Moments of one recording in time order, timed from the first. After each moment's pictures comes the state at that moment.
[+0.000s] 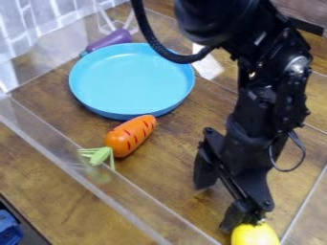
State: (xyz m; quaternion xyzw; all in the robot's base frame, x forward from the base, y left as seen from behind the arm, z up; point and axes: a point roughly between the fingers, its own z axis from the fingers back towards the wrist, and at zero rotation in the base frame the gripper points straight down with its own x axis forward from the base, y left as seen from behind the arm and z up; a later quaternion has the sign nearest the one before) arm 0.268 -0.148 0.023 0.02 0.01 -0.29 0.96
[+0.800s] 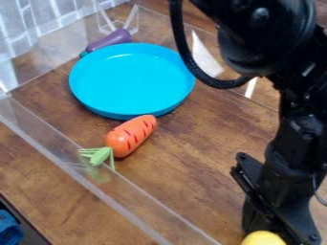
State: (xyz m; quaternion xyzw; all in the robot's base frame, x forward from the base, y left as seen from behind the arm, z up) arm 0.257 -0.191 0.018 0.00 0.00 -0.29 0.96
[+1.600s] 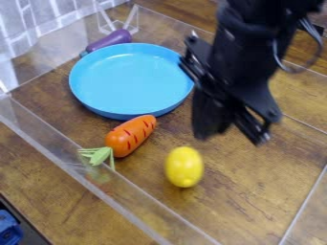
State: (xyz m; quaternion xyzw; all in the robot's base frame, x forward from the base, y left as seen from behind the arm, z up) arm 0.257 -0.103 0.141 0.07 -0.04 -0.21 0.97
